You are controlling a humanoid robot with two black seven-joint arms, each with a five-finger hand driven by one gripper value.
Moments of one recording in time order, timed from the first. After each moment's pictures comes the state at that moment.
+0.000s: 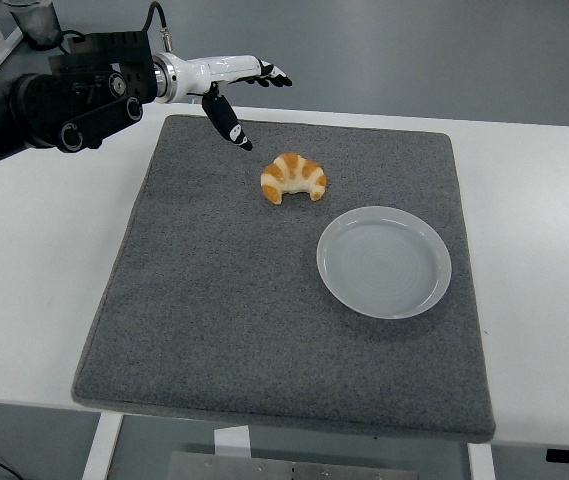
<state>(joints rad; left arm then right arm) -1.44 0.28 0.29 -0.62 0.81 -0.12 -0.29 0.02 0.00 -0.08 0.11 0.06 0.12 -0.04</state>
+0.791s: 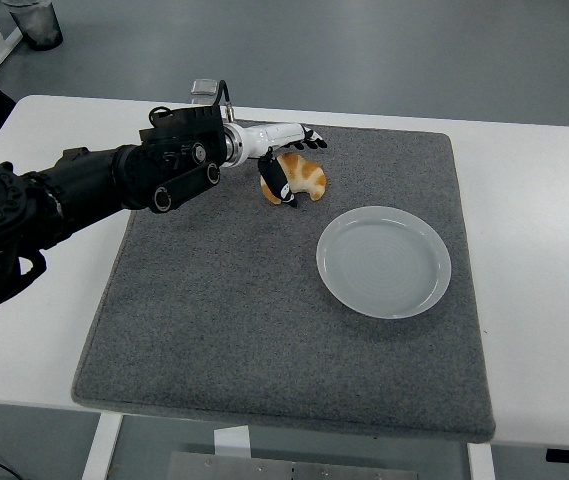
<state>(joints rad) -1.29 0.02 0.23 -0.45 0.80 -0.10 -0.15 0.02 0.00 -0.08 0.11 0.06 0.12 -0.04</state>
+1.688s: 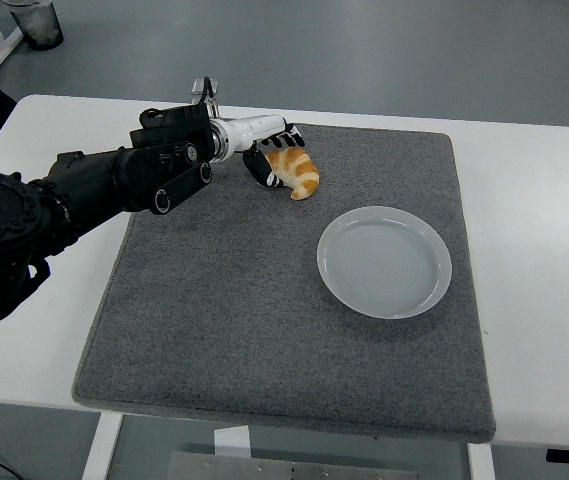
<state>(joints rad) -1.26 0.00 0.25 -0.34 0.82 -0.08 -0.16 0.02 0.00 -0.08 0.11 0.06 0.12 -0.04</state>
